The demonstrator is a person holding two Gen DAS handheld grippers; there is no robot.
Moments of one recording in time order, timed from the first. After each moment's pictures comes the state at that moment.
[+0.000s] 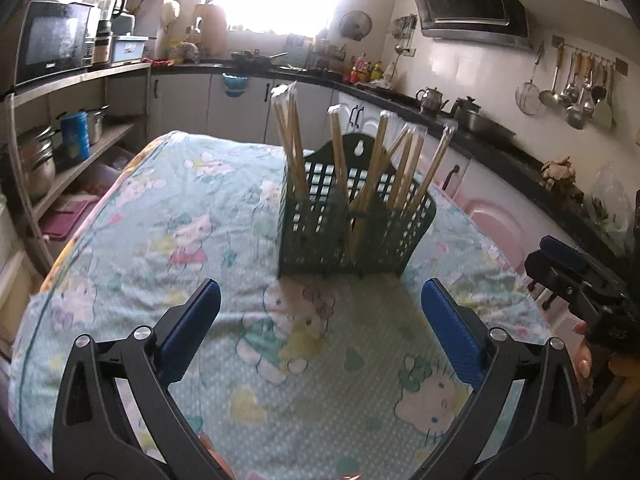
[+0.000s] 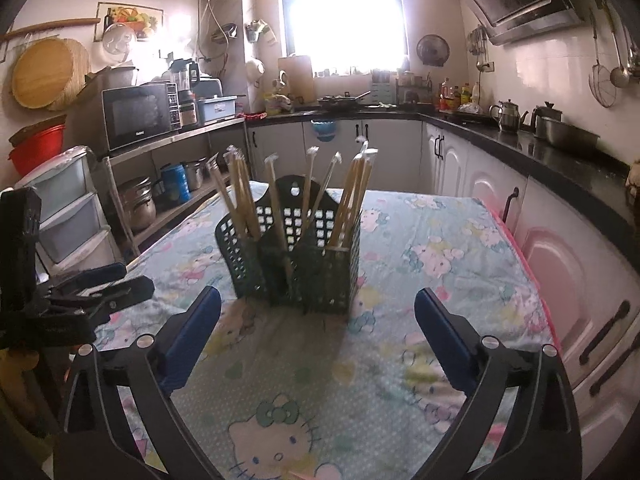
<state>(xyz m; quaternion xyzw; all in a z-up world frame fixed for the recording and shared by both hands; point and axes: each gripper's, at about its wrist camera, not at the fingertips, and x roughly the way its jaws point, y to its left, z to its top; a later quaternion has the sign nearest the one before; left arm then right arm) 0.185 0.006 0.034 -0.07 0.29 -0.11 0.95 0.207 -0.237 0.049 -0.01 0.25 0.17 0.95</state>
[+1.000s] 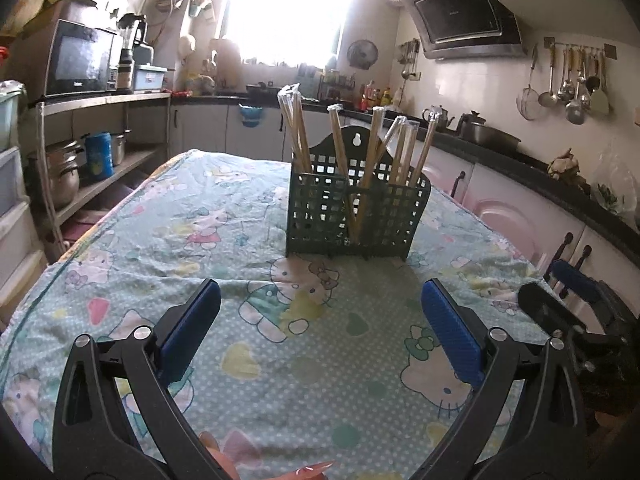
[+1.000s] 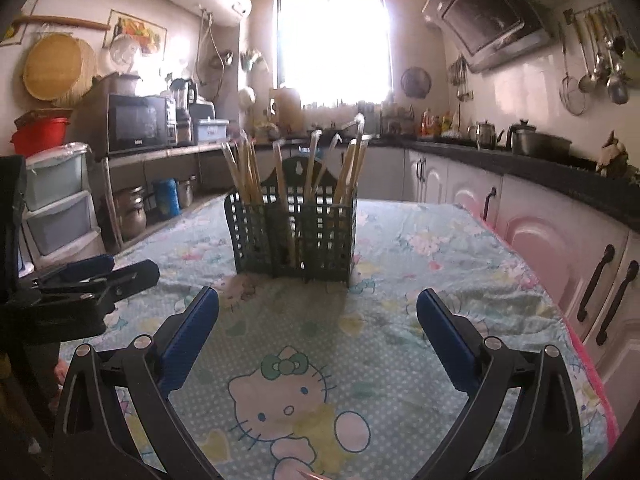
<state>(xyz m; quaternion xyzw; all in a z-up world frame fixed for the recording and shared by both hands) 0.129 -0.011 0.001 -0.05 0.22 -0.07 0.97 0.134 -0.227 -0.014 -0.01 0.16 0.13 0.98</state>
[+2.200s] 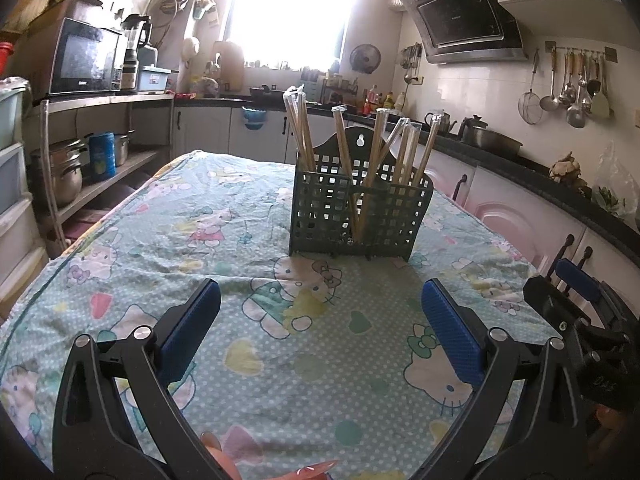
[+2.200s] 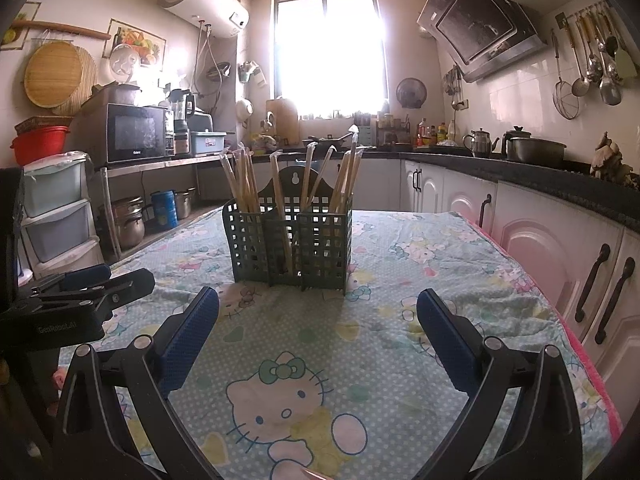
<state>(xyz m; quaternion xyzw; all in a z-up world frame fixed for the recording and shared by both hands) 0.126 -0.007 -0.006 -0.06 0.21 -0.07 0.97 0.131 -0.228 -0.018 0.00 0.15 0.12 0.98</state>
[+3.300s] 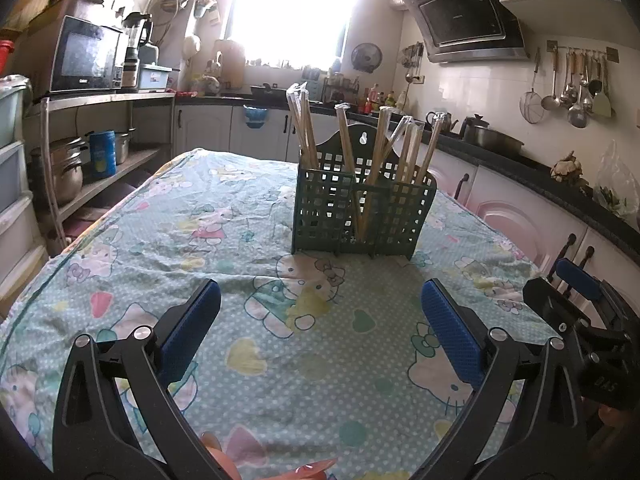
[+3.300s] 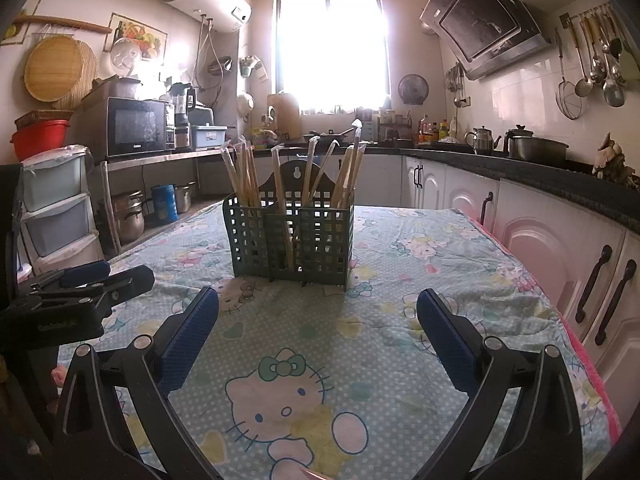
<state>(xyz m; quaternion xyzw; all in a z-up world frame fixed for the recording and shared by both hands) 0.127 -0.003 -0.008 -0.06 0.21 -0.07 0.97 0.133 -0.224 -0.023 -0.01 0.15 0.12 0.98</state>
